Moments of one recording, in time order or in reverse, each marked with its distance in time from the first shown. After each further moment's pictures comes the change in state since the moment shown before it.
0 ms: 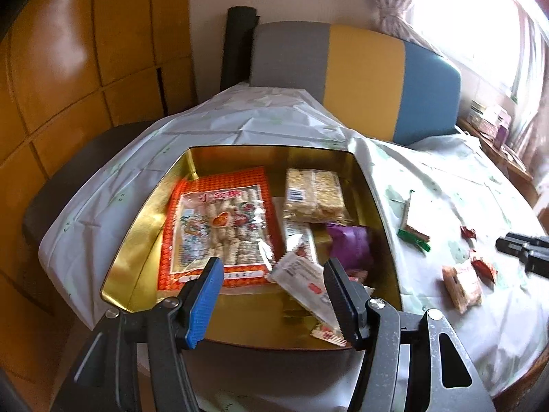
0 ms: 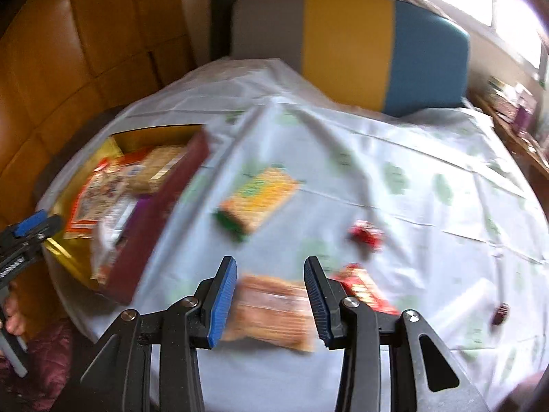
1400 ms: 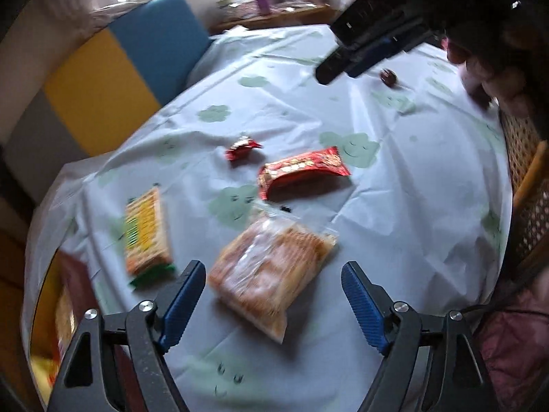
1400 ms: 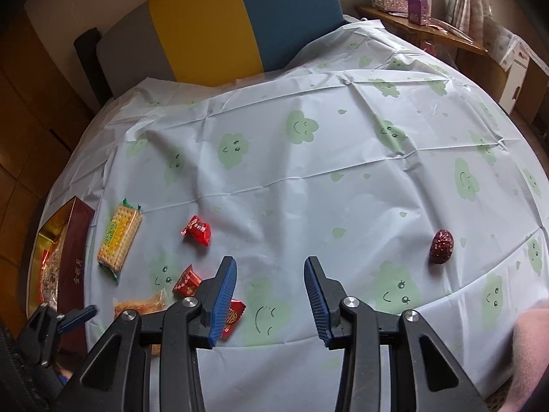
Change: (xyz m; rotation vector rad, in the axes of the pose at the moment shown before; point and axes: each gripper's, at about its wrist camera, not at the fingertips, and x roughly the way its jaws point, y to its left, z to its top) left arm 0.056 -0.253 -0.038 0.952 0.133 -0.473; right arm -0.001 -0.162 -0.022 0.464 0.081 -0.093
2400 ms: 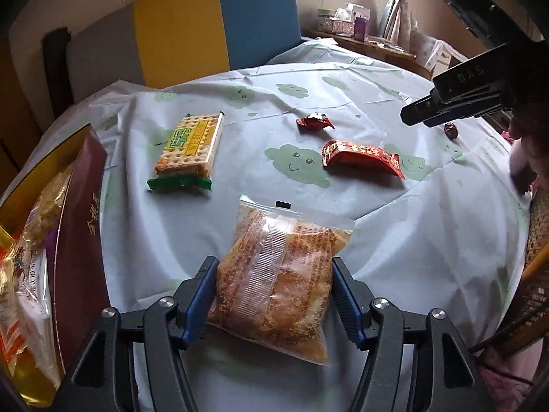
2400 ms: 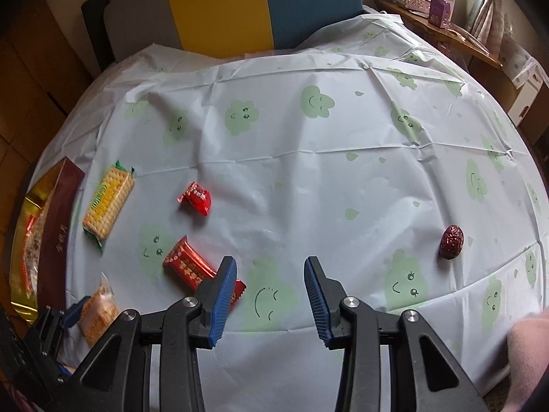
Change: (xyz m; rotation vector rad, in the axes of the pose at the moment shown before) left arm 0.001 0.024 -0.064 -0.451 -0.090 0.067; right arm 0.019 0.015 -0.009 -0.092 0.088 -0.060
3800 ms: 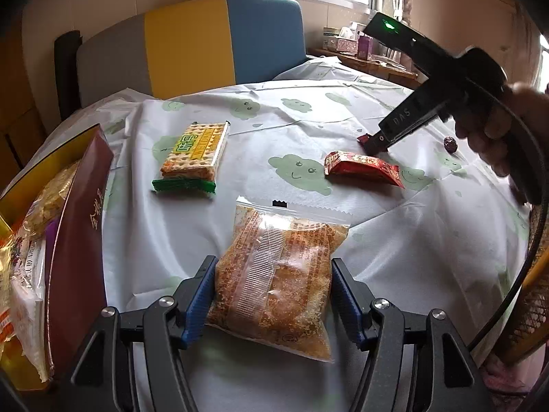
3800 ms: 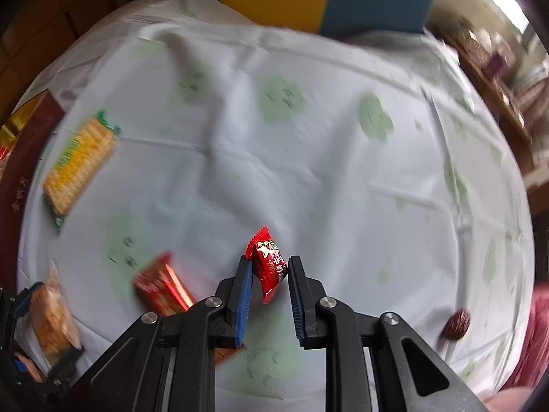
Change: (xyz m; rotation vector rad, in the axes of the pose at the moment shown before) left arm -0.007 -0.002 -0.008 -0.044 -0.069 0.001; right arm 0.060 0.033 0.030 -0.263 0.120 -0.103
